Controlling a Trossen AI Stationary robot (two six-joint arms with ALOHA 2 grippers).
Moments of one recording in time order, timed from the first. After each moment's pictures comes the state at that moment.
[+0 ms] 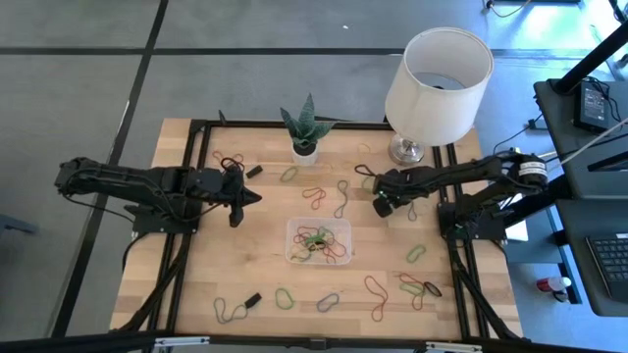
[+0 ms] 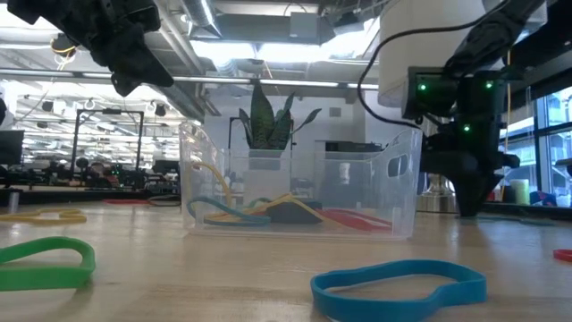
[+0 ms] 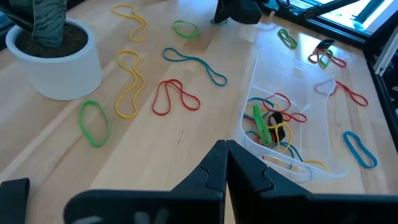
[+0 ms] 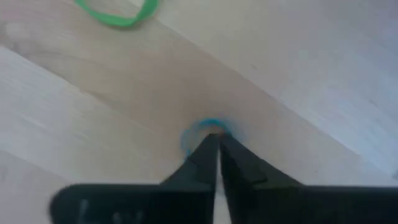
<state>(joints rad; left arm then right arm) -0.03 0.72 0.53 -0.35 -0.16 -0.41 -0.20 1.46 0.60 -0.65 0.20 0.81</state>
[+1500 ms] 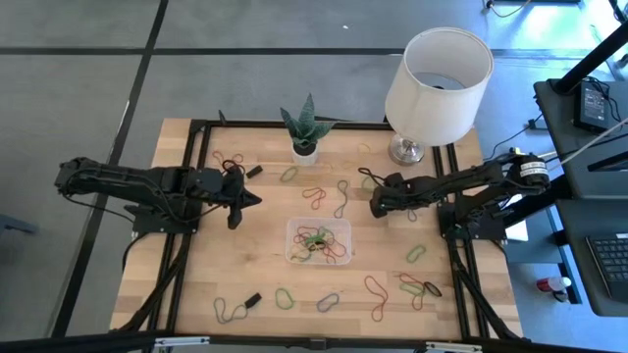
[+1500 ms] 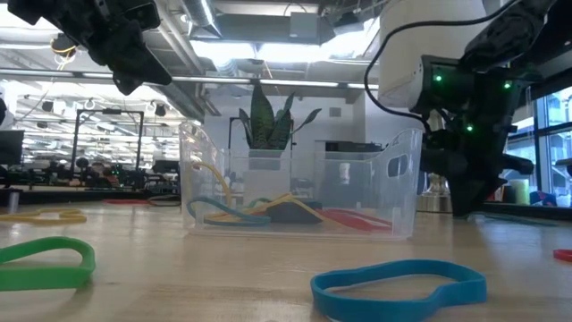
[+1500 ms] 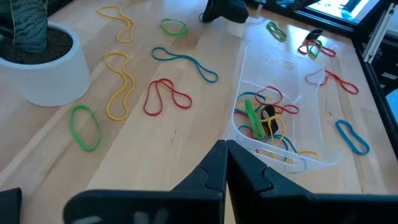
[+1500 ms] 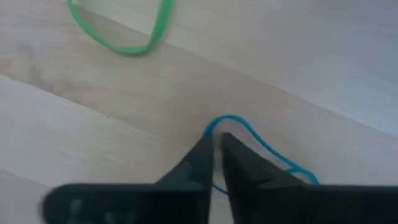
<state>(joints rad) -0.03 0.72 0.53 -0.35 -0.11 -0.36 -0.07 1.45 0.56 -0.56 0.33 1.11</state>
